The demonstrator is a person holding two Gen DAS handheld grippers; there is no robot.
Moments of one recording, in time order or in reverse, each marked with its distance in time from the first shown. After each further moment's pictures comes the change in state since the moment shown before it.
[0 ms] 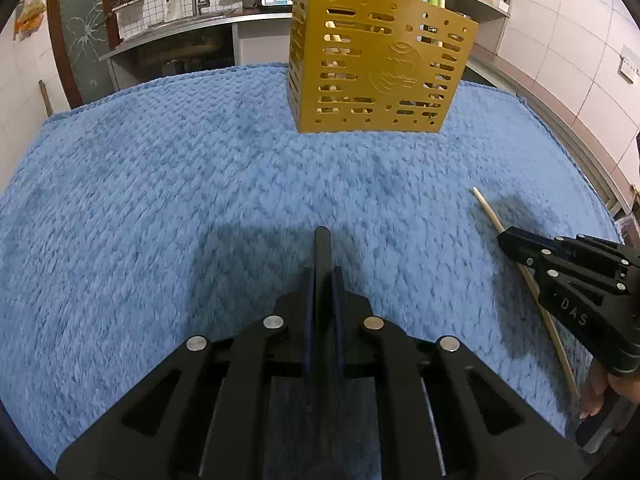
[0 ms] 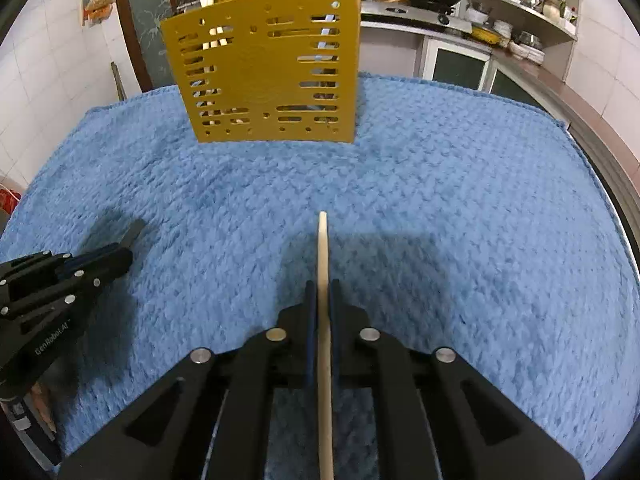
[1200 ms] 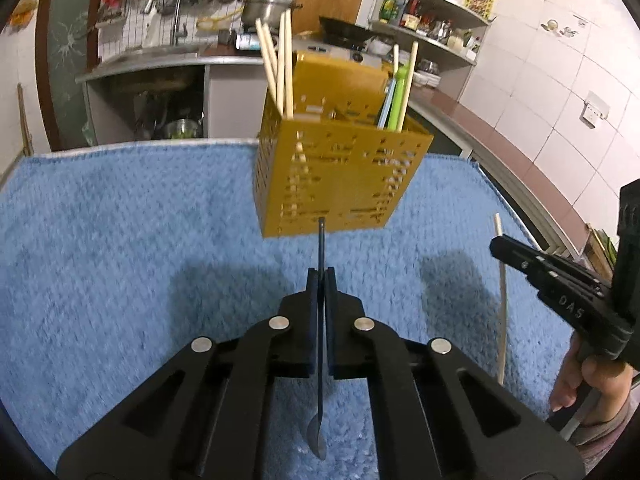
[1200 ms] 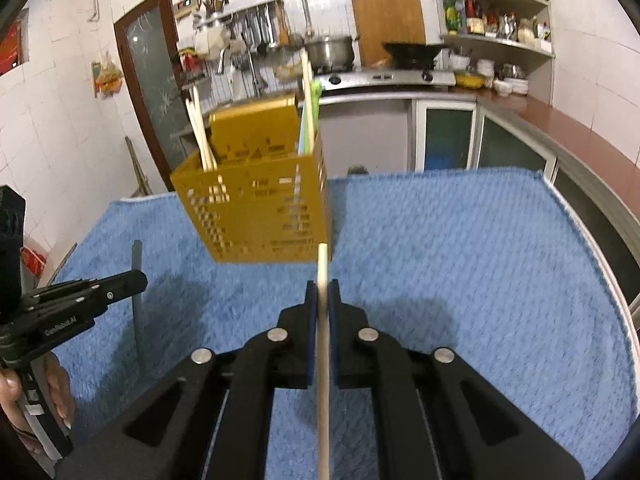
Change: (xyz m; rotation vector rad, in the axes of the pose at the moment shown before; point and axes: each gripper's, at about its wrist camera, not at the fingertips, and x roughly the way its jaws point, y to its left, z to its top) left arm -0.054 -0.001 0.059 -0.016 -0.152 -0.165; right arm -0.076 -0.040 0.039 0.097 -0.272 0.081
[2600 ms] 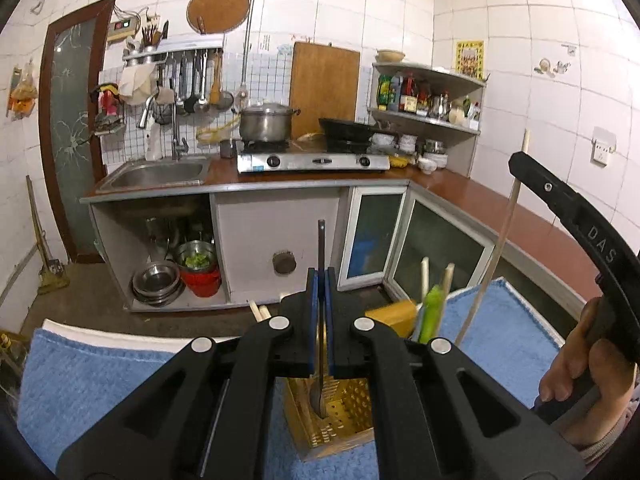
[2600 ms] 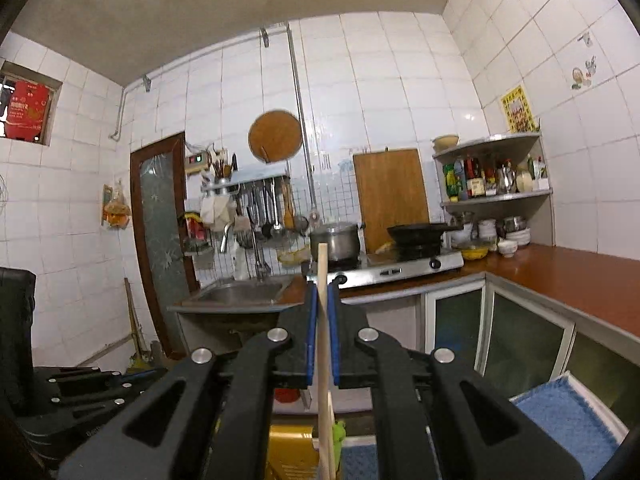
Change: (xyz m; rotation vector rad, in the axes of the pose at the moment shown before) left arm 0.013 -0.003 0.177 0.113 -0.293 0.072; right arm 0.020 0.028 0.179 -0.015 -0.631 0.006
